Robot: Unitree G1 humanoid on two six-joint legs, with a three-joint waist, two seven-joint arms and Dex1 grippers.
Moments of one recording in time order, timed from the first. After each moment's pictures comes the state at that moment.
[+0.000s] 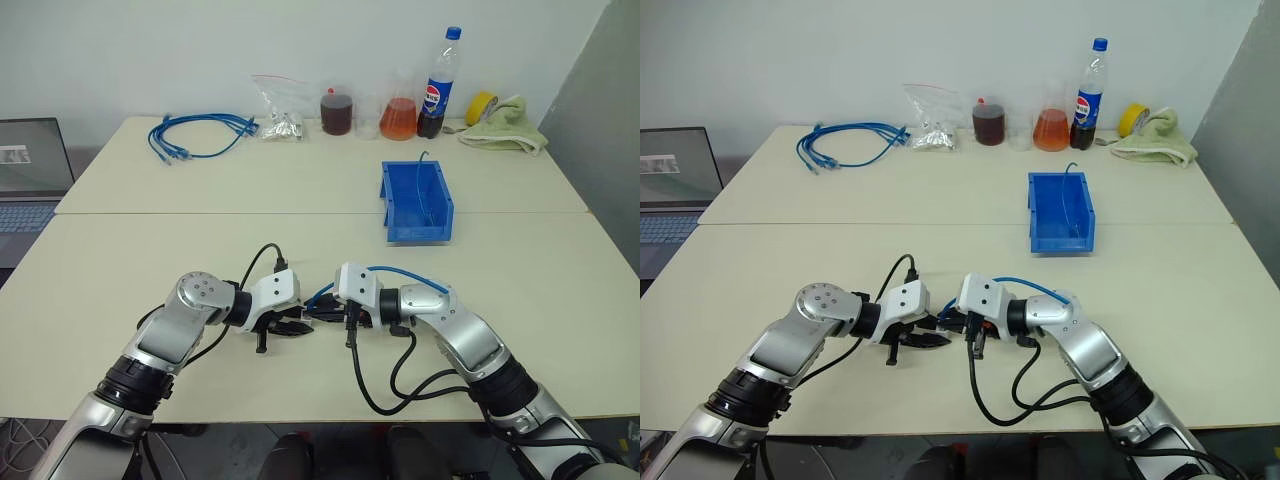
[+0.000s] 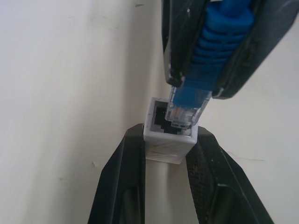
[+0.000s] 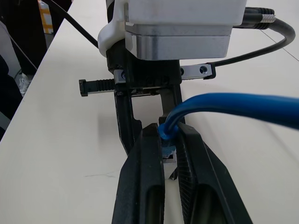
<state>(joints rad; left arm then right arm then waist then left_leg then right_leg) -0.42 0.71 -0.31 -0.01 -0.09 0.38 -1.23 -0.50 -0.30 0.47 -0.12 0.11 0.38 0.90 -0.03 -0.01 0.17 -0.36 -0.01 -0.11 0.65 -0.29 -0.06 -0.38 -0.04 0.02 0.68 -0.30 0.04</state>
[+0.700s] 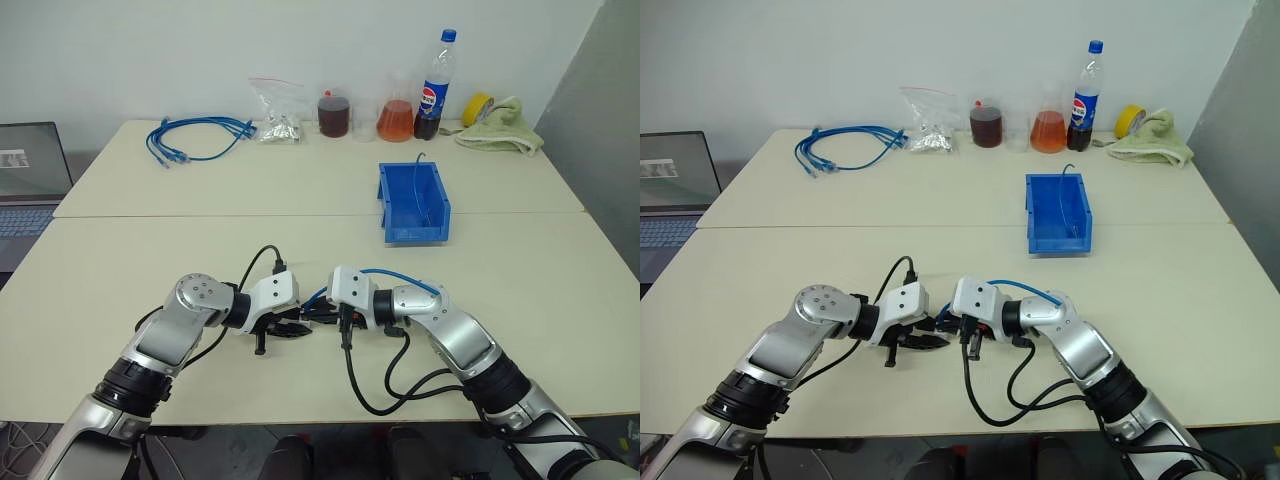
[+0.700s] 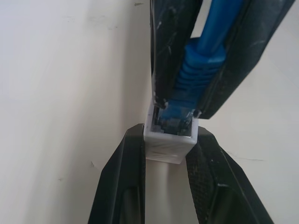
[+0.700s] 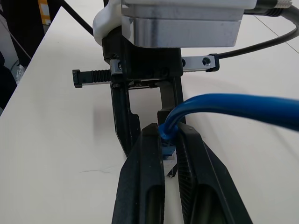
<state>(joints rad) -0.41 0.72 -0.31 -0.02 -0.09 0.39 -1.23 -0.52 -0.29 0.50 -0.07 0.08 0.36 0.90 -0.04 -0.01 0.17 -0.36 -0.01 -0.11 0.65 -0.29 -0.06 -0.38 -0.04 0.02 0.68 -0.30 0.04</state>
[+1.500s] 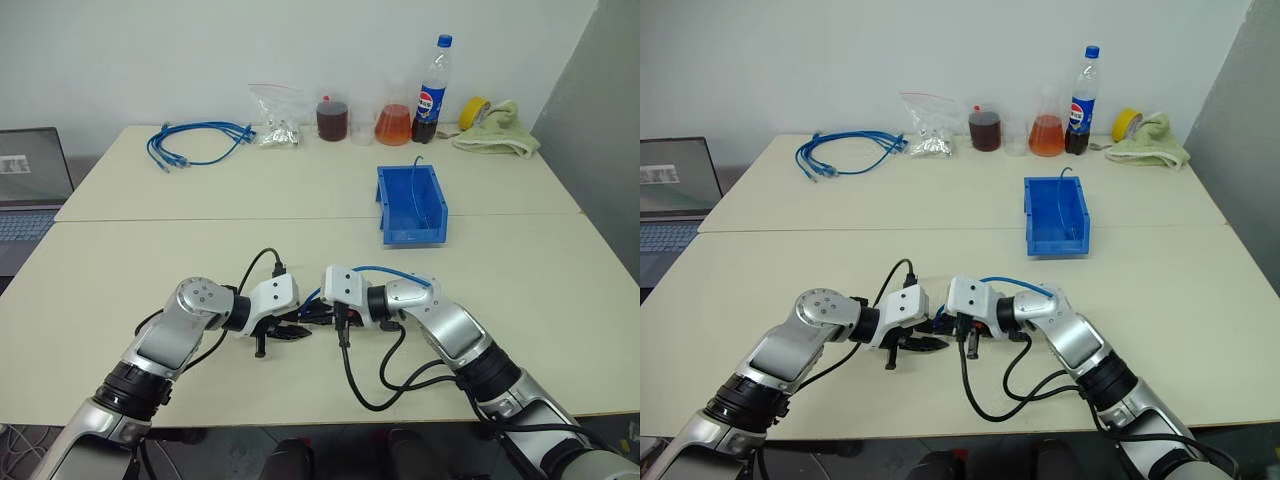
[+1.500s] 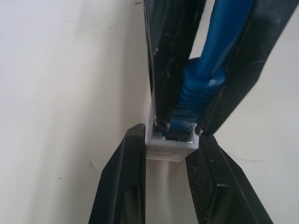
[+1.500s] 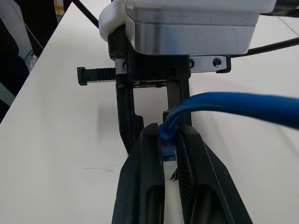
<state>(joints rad) -0.39 0.72 -0.31 -0.02 -0.08 0.39 -1.21 -0.58 -0.25 0.53 0.02 0.05 0.35 0.98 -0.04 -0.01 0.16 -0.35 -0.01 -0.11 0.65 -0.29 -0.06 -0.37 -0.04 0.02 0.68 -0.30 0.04</state>
